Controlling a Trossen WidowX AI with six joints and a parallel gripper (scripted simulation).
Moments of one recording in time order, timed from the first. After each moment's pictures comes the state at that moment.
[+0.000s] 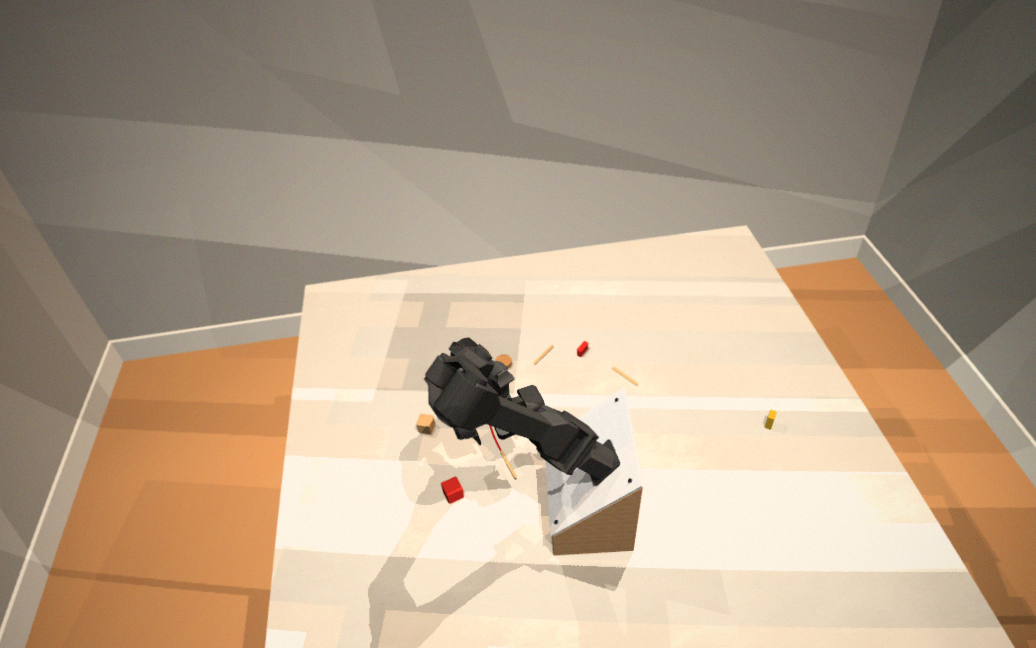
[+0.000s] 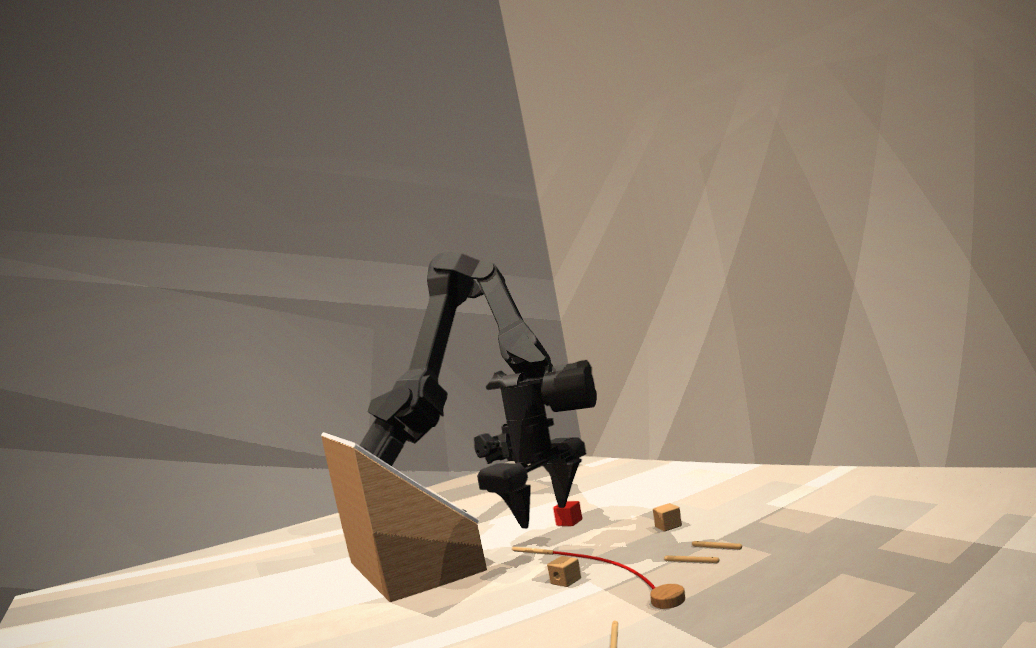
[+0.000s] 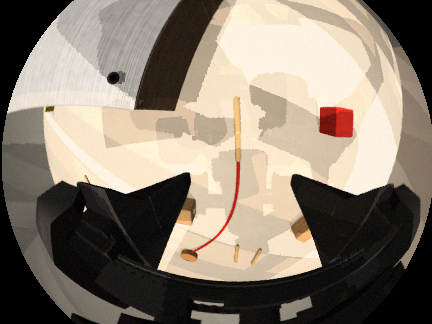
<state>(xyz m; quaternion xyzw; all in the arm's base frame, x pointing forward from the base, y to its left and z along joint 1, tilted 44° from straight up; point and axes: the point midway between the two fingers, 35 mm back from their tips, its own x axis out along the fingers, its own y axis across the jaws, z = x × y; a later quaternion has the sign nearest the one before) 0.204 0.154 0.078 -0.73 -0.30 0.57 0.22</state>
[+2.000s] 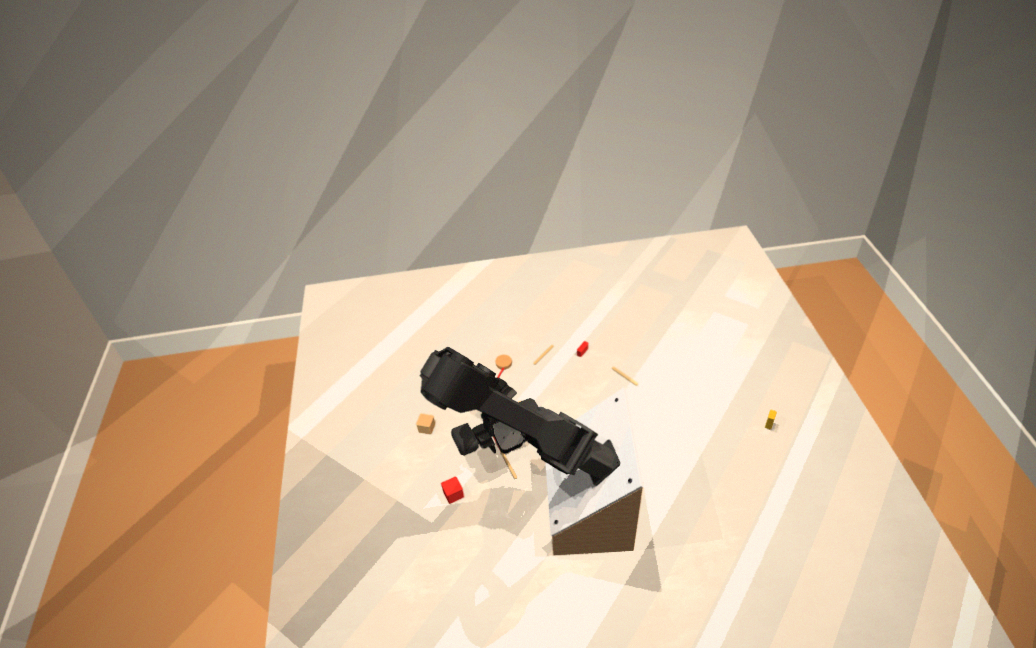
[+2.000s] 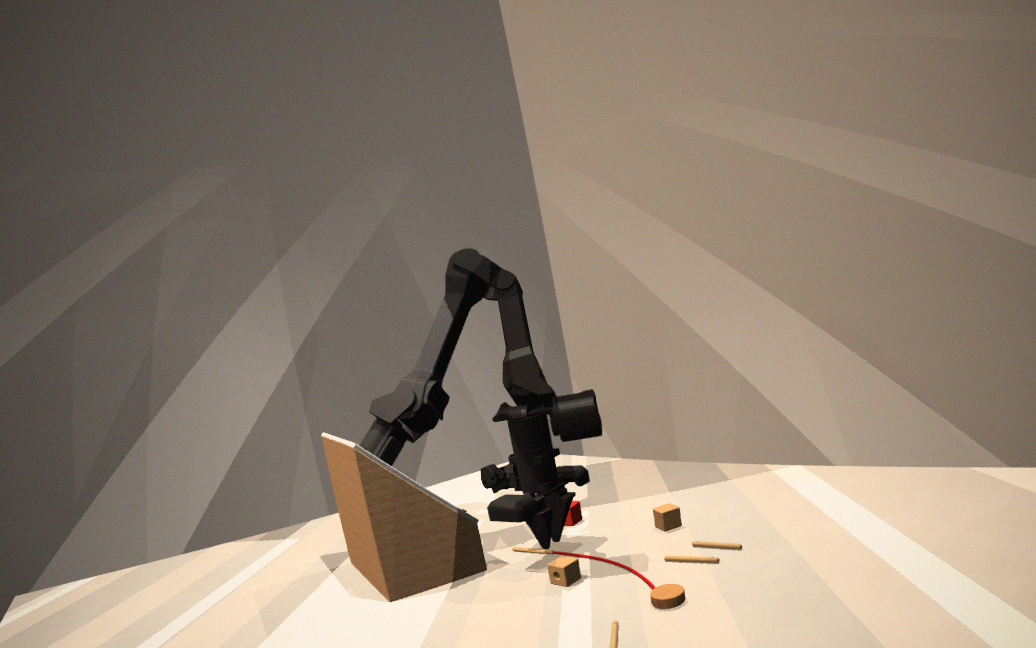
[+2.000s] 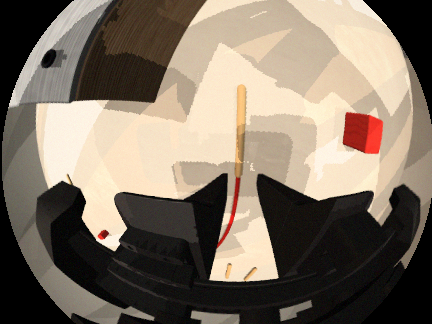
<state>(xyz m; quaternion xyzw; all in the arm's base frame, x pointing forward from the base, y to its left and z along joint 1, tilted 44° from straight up) 0.212 0.188 0.047 -0.74 -0.31 0.56 0.20</state>
